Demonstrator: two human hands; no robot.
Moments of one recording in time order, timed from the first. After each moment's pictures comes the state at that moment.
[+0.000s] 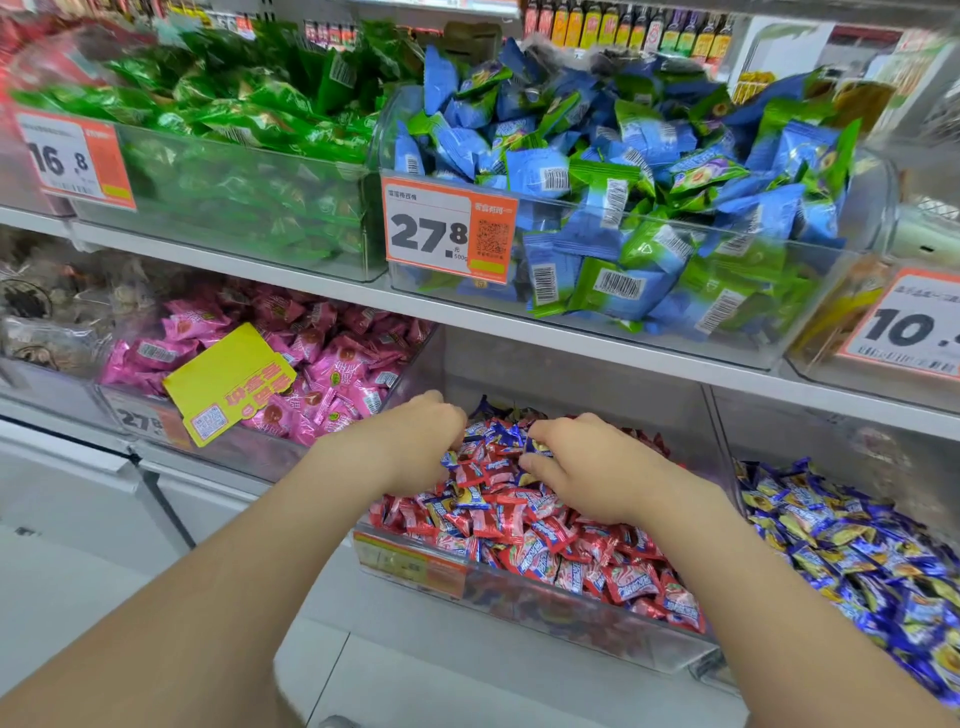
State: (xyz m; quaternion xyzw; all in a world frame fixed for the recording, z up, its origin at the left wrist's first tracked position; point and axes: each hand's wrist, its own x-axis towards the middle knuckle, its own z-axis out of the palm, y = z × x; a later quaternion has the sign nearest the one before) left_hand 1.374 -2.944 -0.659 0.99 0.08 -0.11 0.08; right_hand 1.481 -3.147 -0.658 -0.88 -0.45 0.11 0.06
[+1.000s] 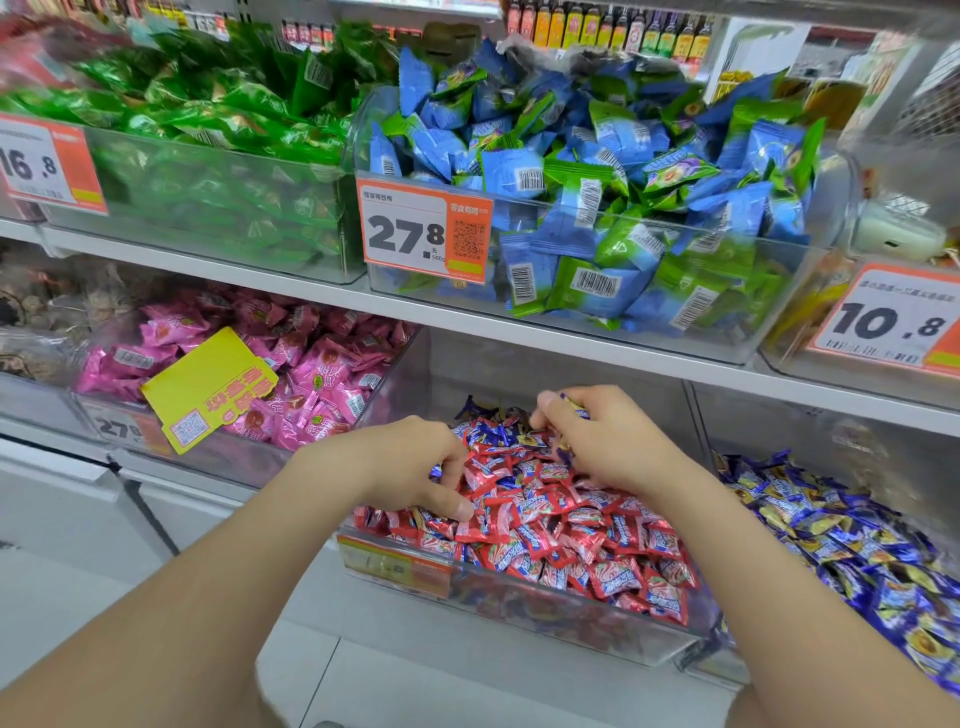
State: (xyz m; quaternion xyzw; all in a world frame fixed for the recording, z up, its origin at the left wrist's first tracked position) left_hand 1.370 -2.945 -0.663 0.96 0.04 -0.16 0.22; right_hand 1.495 -3.161 -0.653 -0.87 -0.27 0.12 0.39
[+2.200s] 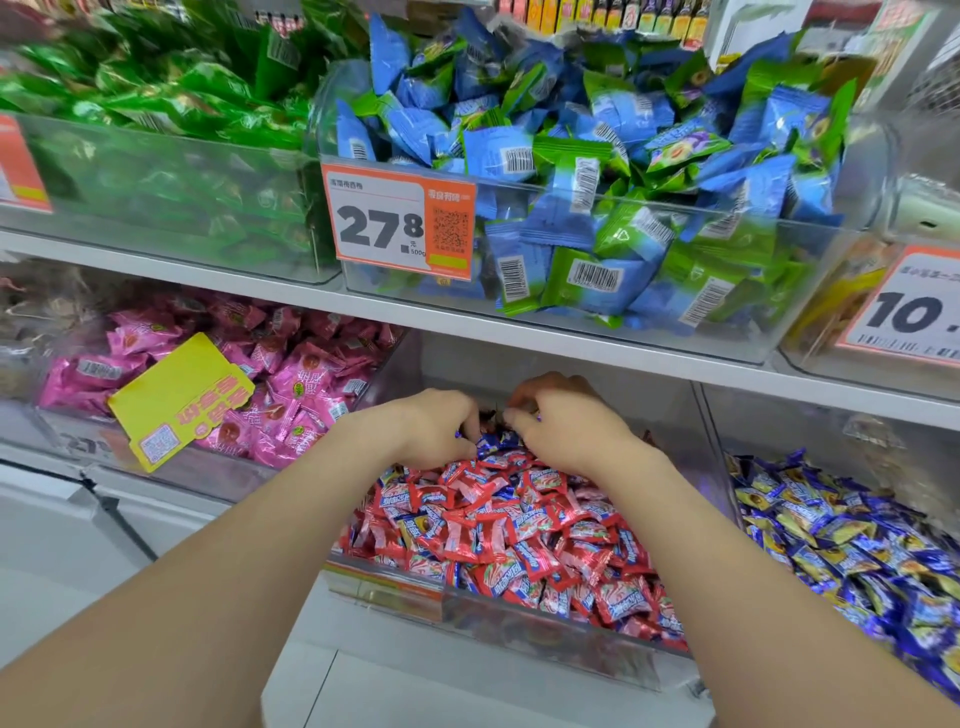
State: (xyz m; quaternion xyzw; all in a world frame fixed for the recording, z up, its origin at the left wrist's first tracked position) left_hand 1.447 -2.938 -0.682 0.98 0.05 -0.11 0.19; right_hand 1.533 -3.114 -0.676 -0.92 -0.35 0.05 0.16
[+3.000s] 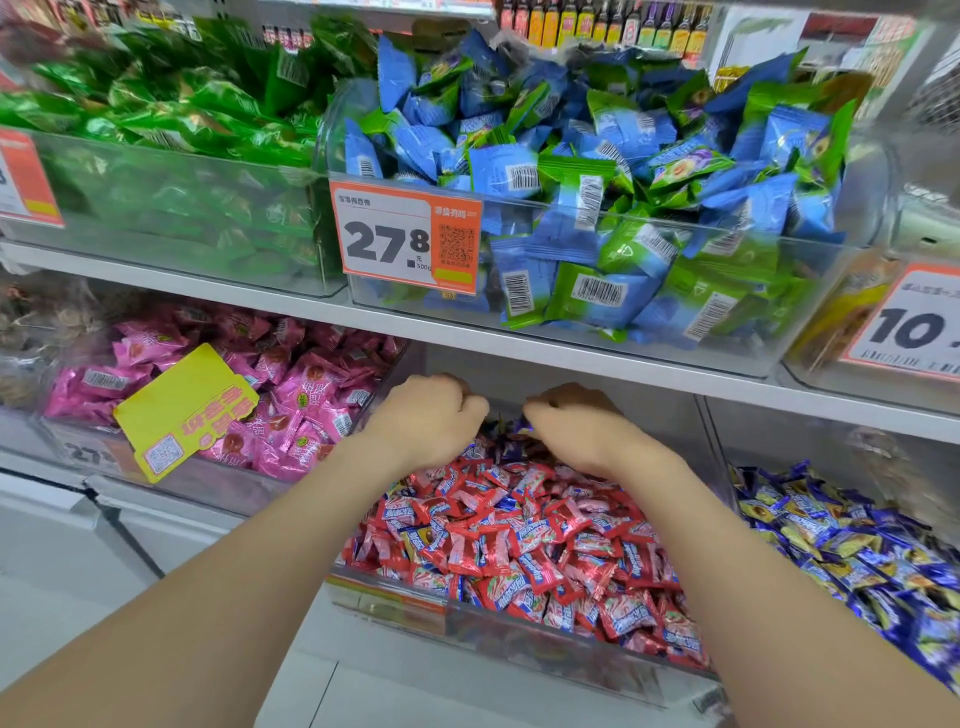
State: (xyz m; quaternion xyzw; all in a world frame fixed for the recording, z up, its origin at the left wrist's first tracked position) left_hand 1.443 -2.940 -0.679 0.97 0.15 0.07 0.20; right_hand 1.537 -3.120 -0.660 -0.92 -0.28 0.14 0.22
